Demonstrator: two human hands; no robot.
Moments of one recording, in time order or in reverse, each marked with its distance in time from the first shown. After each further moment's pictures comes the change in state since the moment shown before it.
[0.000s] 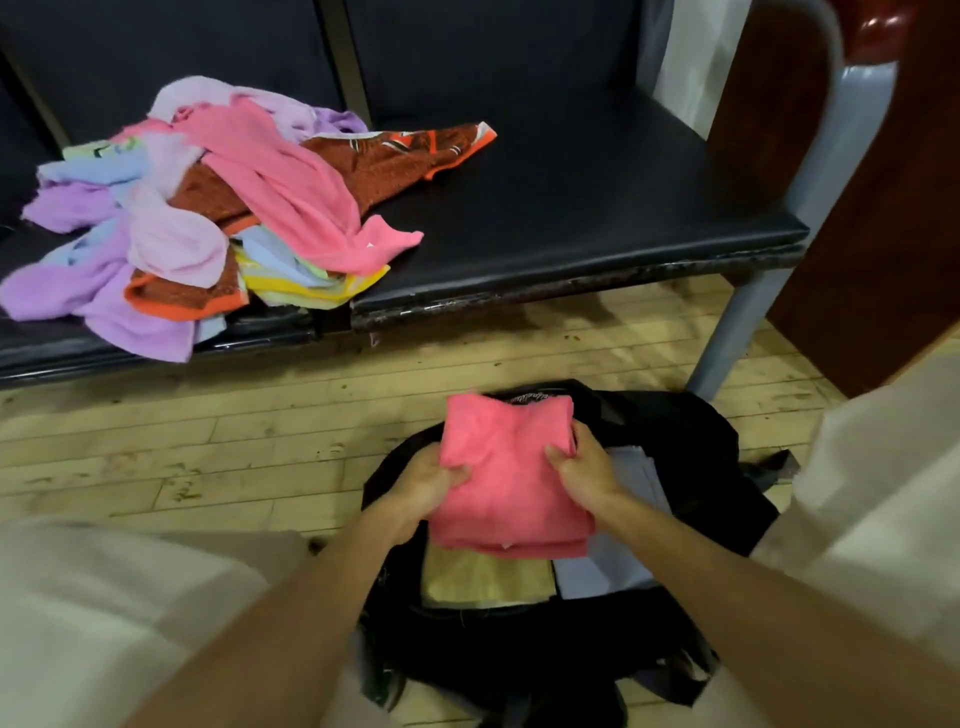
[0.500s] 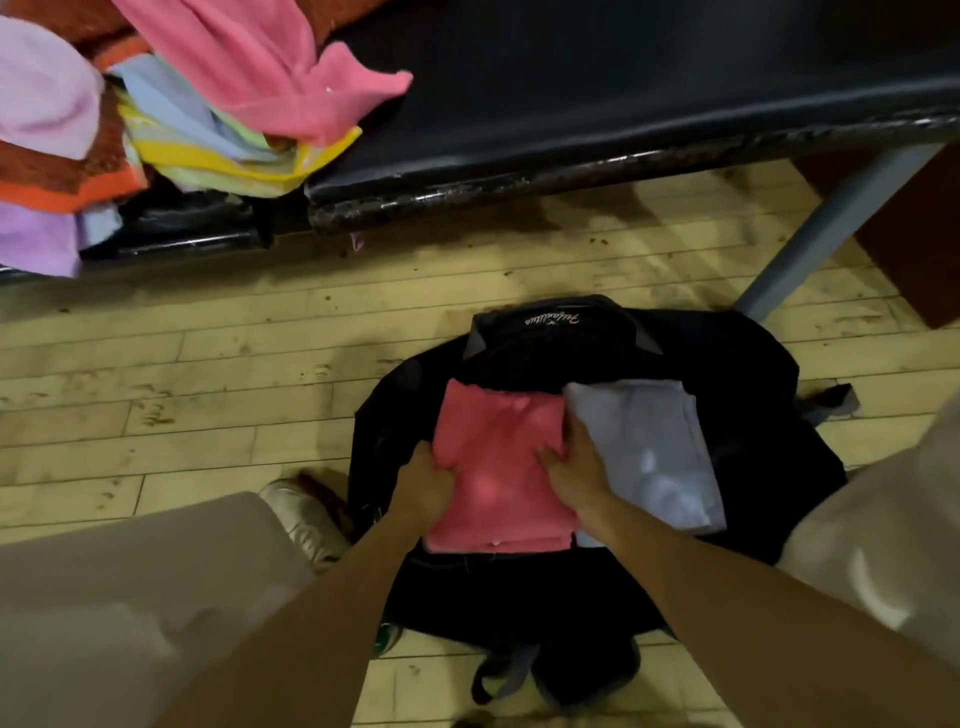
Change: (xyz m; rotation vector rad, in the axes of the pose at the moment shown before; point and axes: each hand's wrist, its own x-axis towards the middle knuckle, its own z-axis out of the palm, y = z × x) left_hand 0.050 -0.103 0.011 0.311 0.149 -0.193; right_hand 0.025 0.093 0.069 -0.047 -0.069 0.179
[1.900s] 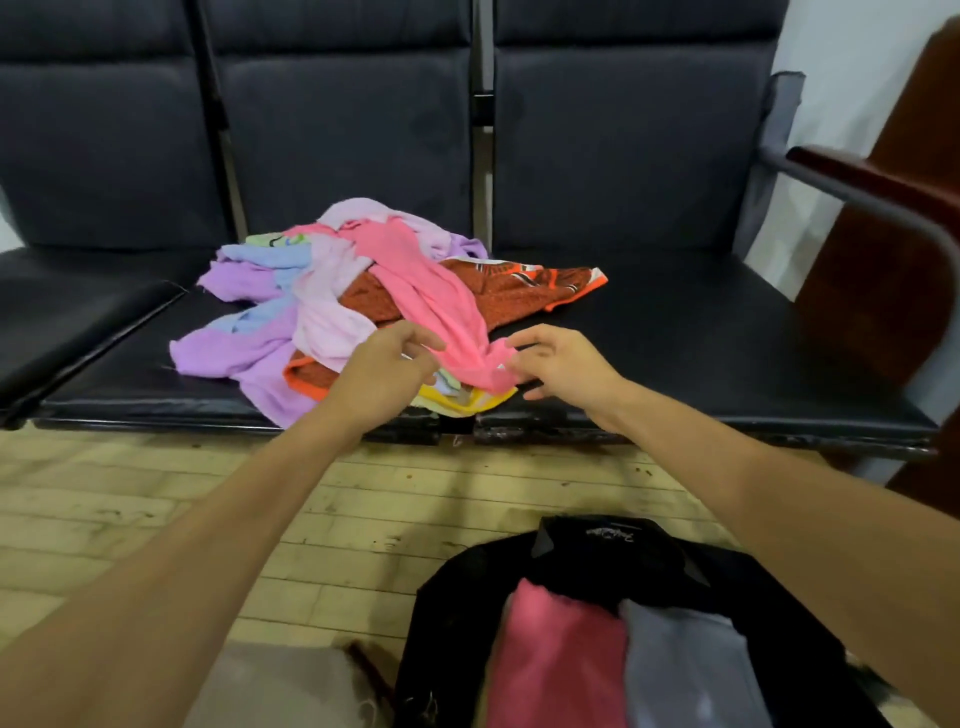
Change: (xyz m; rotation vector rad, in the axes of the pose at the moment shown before) left_hand -0.108 0.173 -0.273 -0.135 0.402 0.712; right_hand -0.061 -0.355 -0.052 -0.093 -0.162 -0.672
